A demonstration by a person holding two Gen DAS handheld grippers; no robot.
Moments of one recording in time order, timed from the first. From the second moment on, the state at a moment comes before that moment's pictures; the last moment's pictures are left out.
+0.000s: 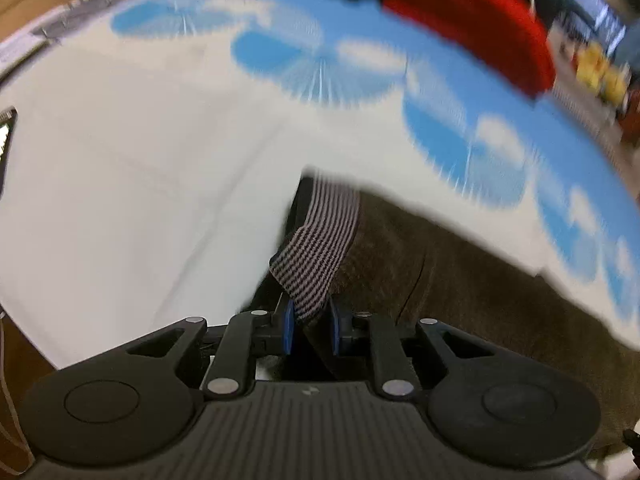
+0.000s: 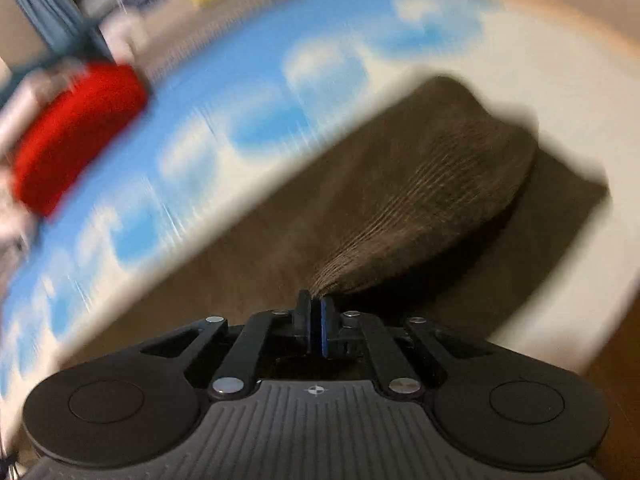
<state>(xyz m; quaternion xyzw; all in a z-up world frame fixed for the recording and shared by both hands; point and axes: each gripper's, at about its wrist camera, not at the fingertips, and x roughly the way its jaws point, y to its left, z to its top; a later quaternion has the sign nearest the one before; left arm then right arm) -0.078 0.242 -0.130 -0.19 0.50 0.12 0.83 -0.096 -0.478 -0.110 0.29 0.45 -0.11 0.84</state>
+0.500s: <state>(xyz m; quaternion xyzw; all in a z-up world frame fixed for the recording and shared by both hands) -0.069 0.247 -0.131 -0.18 0.52 0.10 0.83 -0.124 -0.659 -0.156 0.47 0.36 -0.21 0.78</state>
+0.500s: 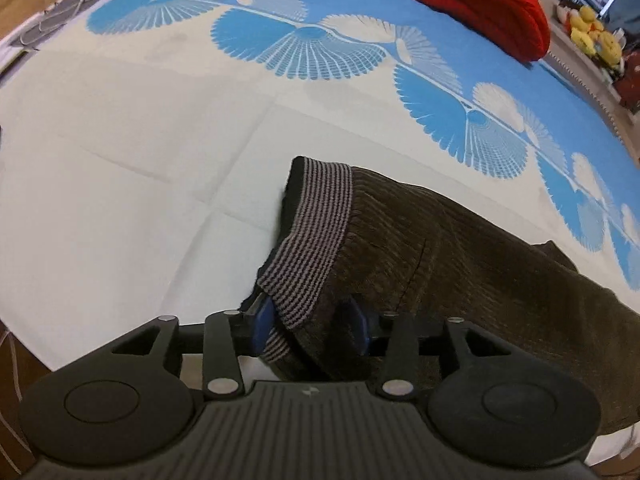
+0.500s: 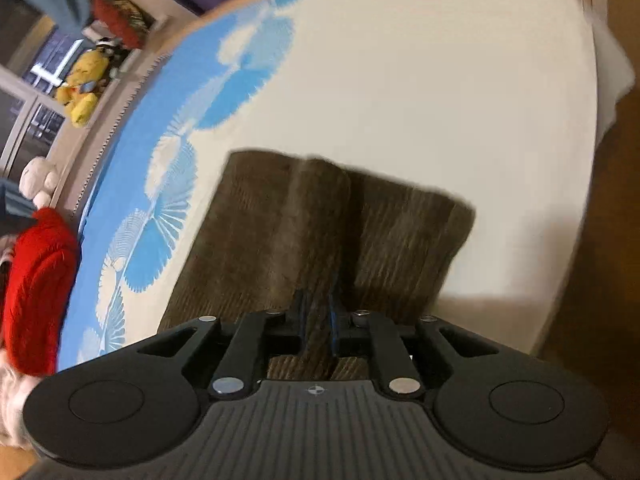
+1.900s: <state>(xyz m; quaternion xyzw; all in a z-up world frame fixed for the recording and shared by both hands) -0.074 0.252 -0.146 -0.19 0.52 0.09 0.83 -0.132 -0.671 -0.161 0.49 0.34 -0.25 0.76</state>
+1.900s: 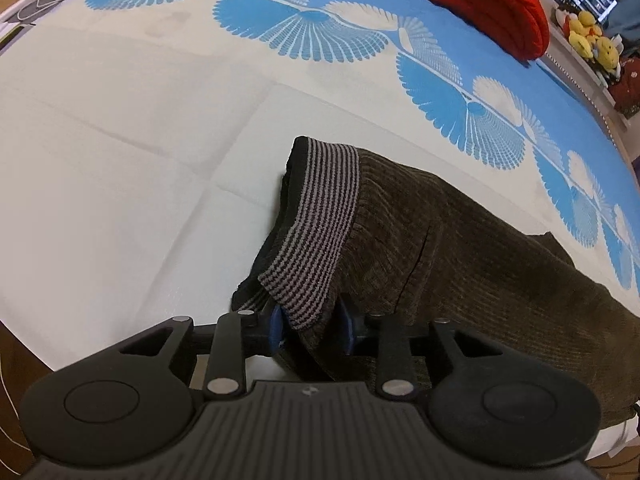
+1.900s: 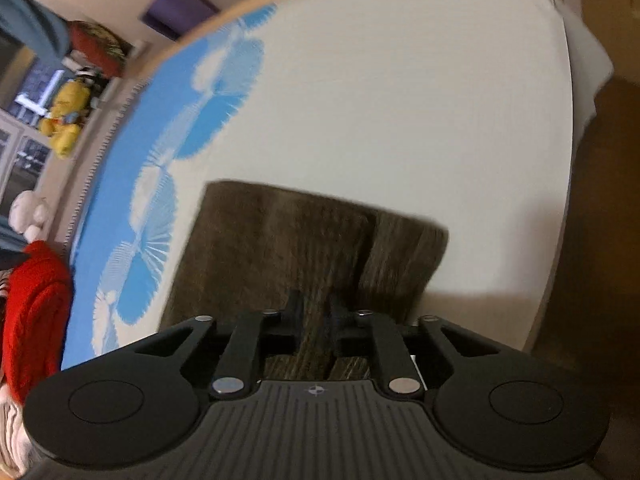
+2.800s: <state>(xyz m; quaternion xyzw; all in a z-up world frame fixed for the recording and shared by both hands) -0.109 0.243 -0.107 -0.11 0.44 0.09 0.88 -0.136 -0.653 -0.116 0.31 0.36 -0.38 0.79</state>
